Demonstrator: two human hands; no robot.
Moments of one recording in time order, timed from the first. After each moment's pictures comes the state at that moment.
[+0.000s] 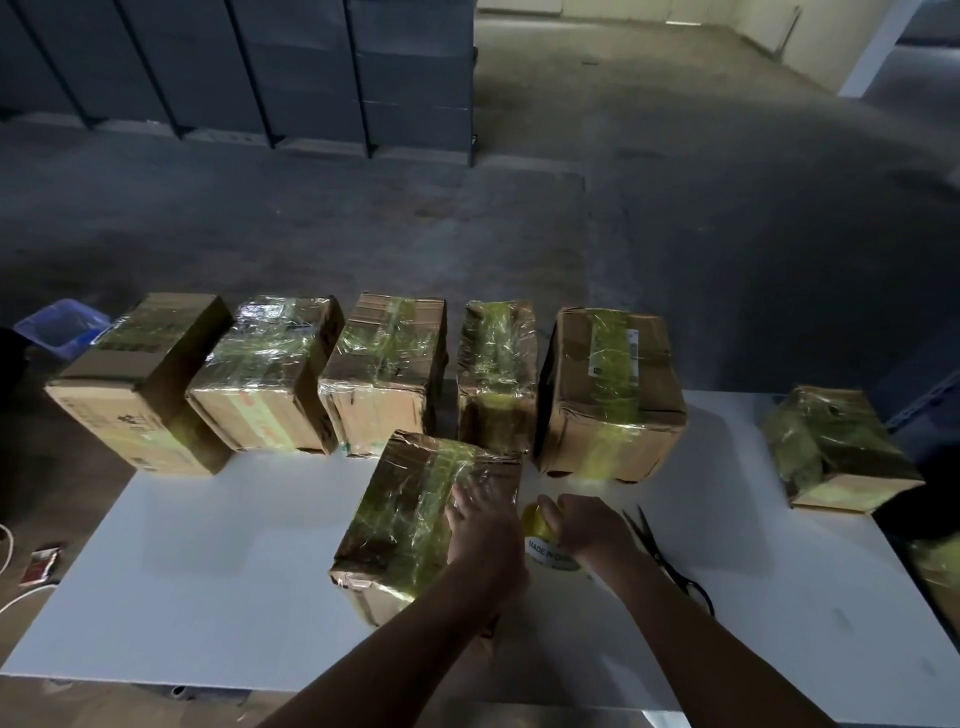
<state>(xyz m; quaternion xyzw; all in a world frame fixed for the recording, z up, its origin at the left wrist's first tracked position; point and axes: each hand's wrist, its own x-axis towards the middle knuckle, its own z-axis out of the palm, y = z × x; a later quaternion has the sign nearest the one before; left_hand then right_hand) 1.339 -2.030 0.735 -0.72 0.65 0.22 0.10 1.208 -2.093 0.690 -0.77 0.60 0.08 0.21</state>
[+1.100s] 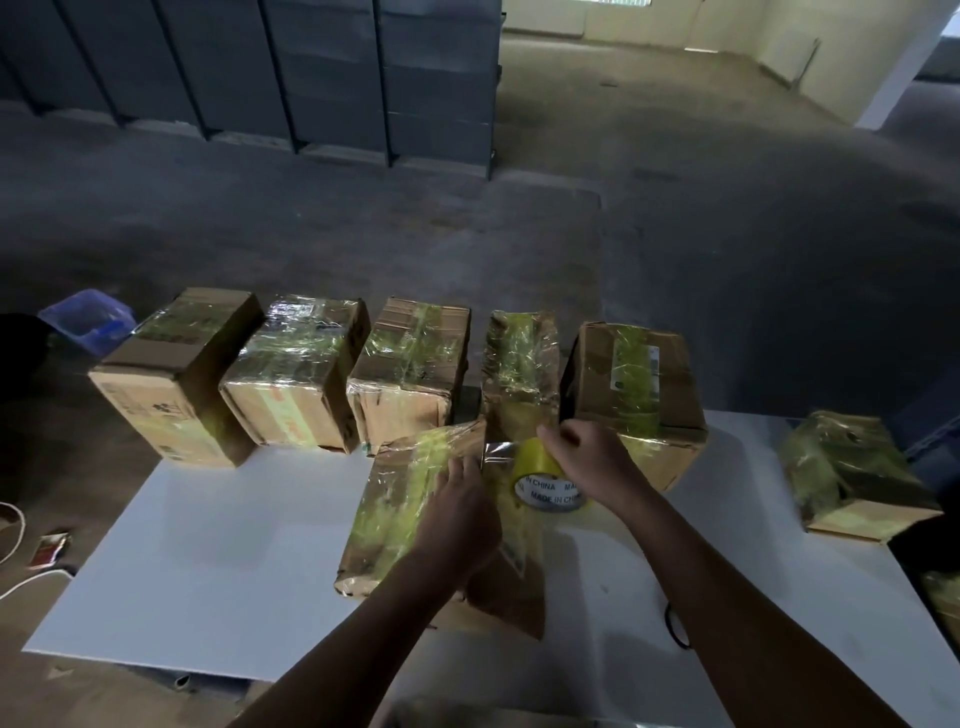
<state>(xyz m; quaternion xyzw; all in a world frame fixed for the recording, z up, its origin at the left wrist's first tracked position) 1.401 -2.026 0.743 -0.73 0.61 0.24 -0.19 1.244 -2.116 0.783 -0.73 0.55 -0.20 0.34</state>
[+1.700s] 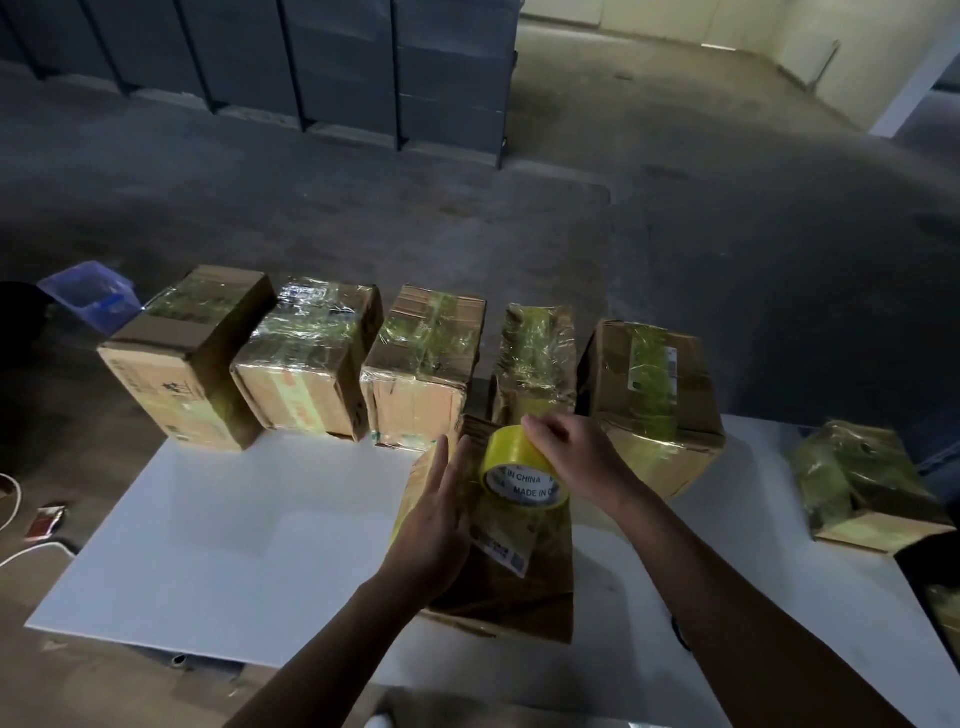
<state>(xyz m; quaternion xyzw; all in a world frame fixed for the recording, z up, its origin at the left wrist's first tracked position) 1.438 -1.994 0.741 -0.67 0.59 0.31 -0.34 1.277 -2.108 0.791 -0.78 0.45 -0.23 0.37</state>
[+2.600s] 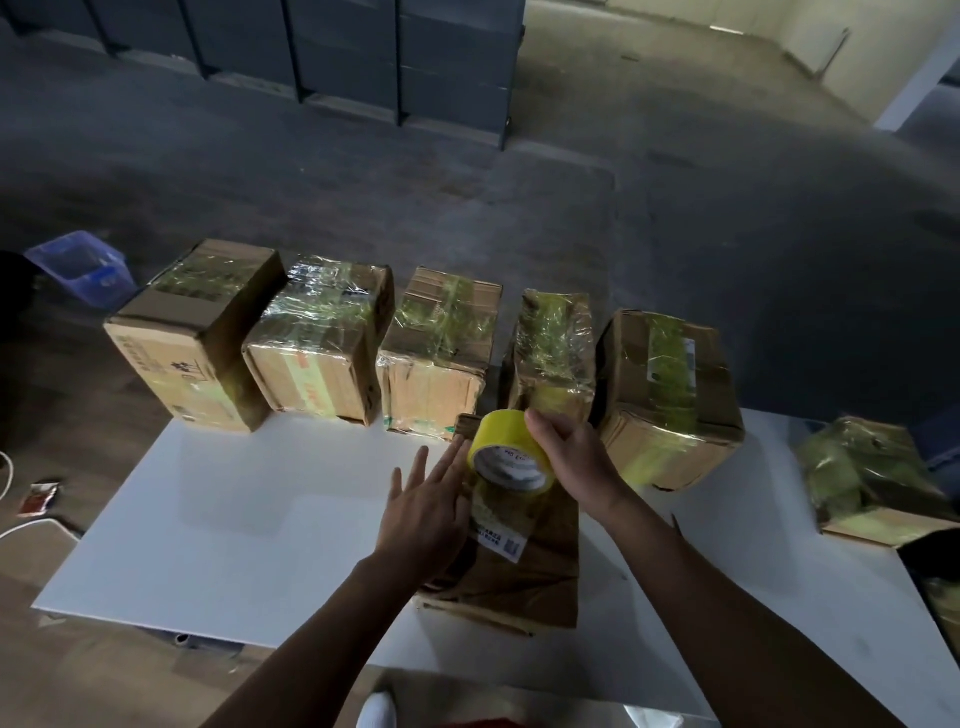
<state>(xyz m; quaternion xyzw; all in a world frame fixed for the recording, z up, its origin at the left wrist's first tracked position) 1.474 -2.002 0.712 -0.71 0.64 0.24 -0.13 1.308 -2.096 0.768 -0.71 0.49 -0.27 0.42</state>
